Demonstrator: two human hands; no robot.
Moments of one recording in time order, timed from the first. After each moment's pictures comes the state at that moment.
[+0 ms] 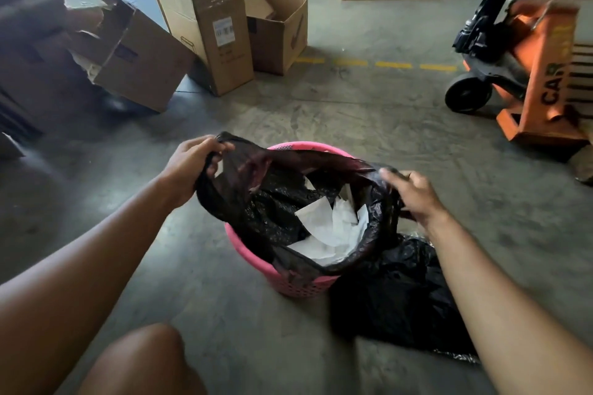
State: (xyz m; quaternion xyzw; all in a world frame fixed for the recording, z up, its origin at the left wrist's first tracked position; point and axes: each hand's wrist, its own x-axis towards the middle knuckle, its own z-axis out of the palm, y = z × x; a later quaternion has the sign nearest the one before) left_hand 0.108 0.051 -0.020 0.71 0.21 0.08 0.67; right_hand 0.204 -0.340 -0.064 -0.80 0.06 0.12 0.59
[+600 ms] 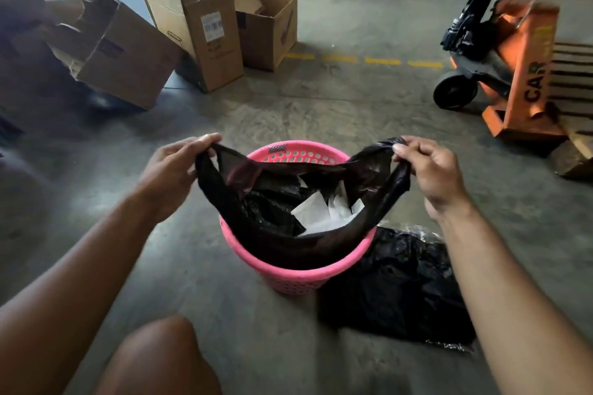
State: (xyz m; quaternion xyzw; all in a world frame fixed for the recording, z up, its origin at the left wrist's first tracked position) left_hand 0.070 0.037 0.008 0.64 0.12 0.09 0.76; right_hand 0.188 -0.336 0.003 -0.75 -0.03 -0.02 0.66
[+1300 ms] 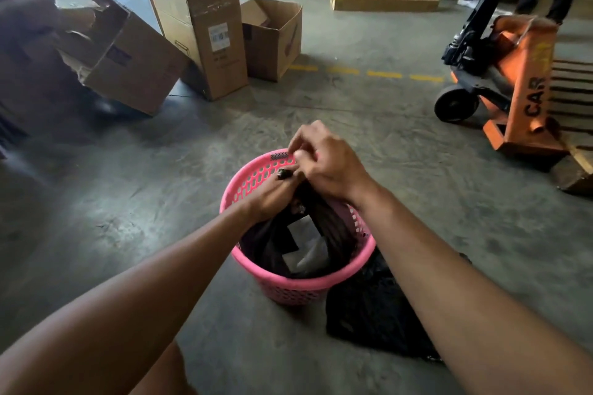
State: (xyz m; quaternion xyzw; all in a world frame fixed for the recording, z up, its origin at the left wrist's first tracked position) left_hand 0.116 -0.079 -0.027 0.77 -0.02 -0.03 0.64; right_hand 0.172 -0.208 0.025 -0.87 -0.35 -0.04 0.35
